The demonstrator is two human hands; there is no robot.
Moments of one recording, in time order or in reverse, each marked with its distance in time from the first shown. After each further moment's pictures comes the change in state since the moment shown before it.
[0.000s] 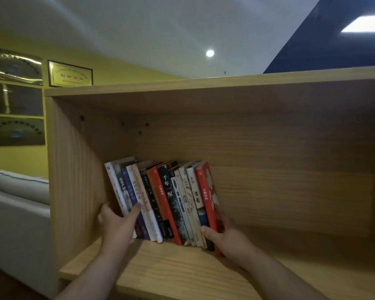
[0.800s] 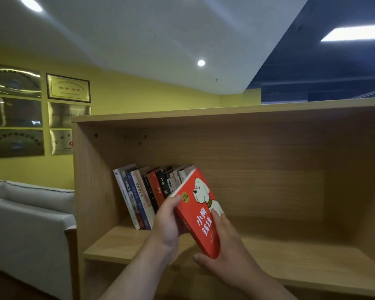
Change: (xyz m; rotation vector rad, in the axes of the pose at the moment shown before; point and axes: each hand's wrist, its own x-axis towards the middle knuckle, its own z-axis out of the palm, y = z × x) left_hand -0.181 0.092 0.005 -0.420 -0.591 -0.023; right_hand -0.140 -0.032 0.001 -0.378 0.105 -0.167
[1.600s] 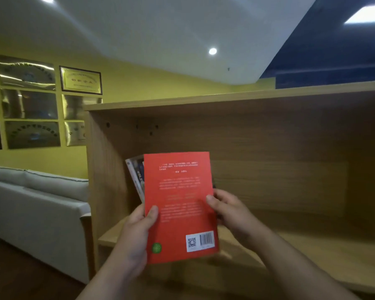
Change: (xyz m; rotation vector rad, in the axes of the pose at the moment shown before) left_hand -0.008 -0.009 -0.088 -0.015 0.121 0.030; right_hand 0.040 -0.046 -0.026 0.827 -0.134 0.017
